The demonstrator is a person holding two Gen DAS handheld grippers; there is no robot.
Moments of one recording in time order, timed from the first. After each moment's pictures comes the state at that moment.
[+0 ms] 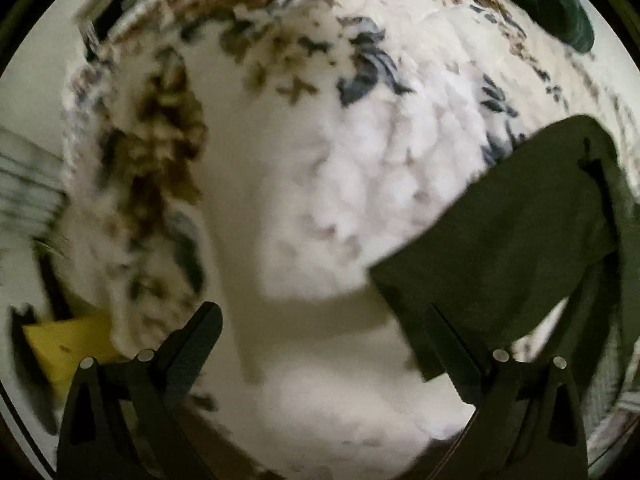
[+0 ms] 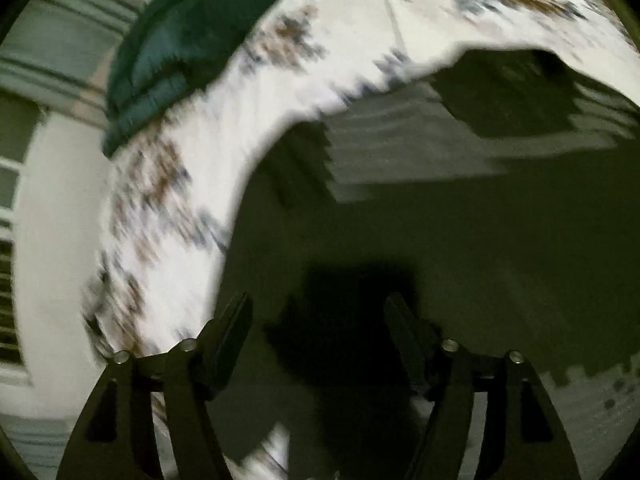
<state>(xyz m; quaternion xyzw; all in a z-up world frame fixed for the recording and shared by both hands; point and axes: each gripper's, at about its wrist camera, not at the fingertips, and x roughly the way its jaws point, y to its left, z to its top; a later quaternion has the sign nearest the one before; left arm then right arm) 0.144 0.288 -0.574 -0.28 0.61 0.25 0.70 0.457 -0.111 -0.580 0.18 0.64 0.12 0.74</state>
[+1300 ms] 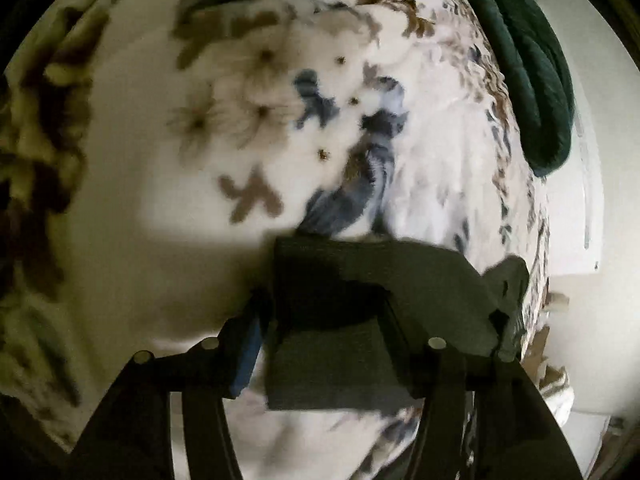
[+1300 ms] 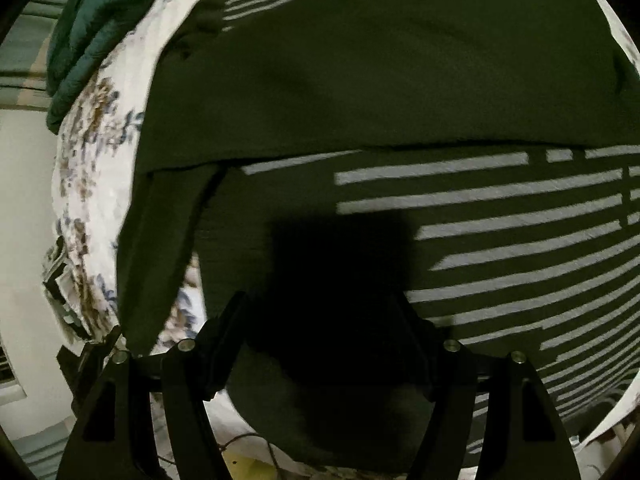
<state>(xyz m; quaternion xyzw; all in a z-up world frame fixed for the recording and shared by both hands) 0.189 0.375 -0.618 -0.53 0.47 0.18 0.68 0.359 -0.135 -0.638 0.18 0.71 0.04 0.67</state>
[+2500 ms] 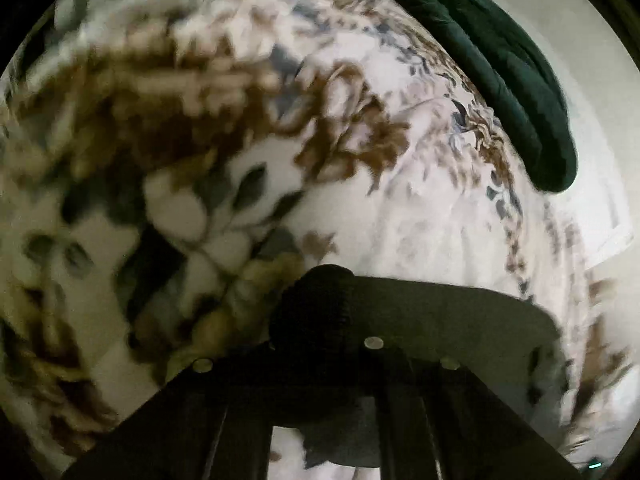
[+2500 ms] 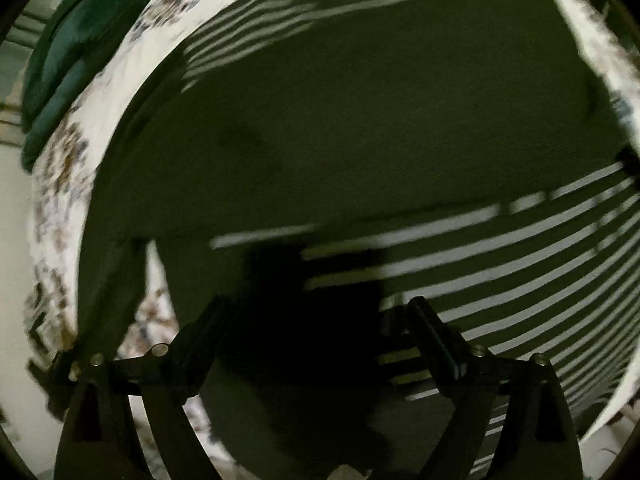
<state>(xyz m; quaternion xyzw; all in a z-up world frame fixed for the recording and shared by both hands) 0.263 0.449 -0.577 -0.37 0.45 0.23 0.78 0.392 -0.162 -0.620 0.16 0.67 -0.05 0.73</state>
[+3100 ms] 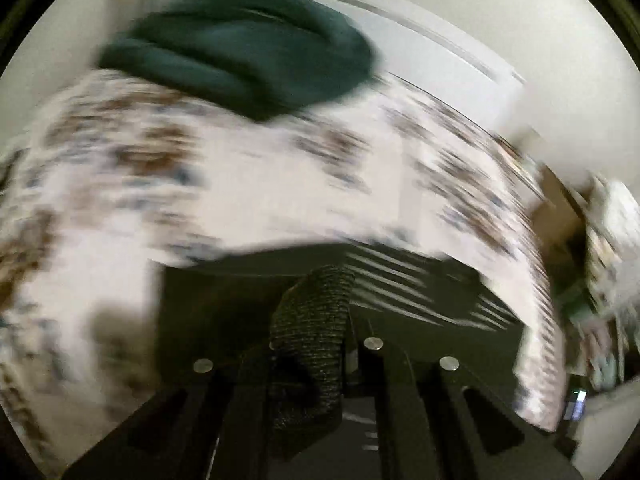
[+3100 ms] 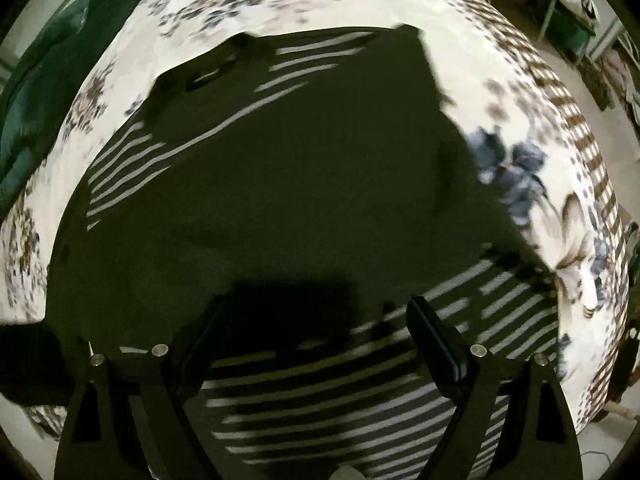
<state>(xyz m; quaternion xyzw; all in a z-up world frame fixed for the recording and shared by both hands) 0.423 0.085 -0.419 -0.18 0.46 -0.01 0.87 0.418 -0.328 -0.597 0.17 0.63 -0.12 0.75</state>
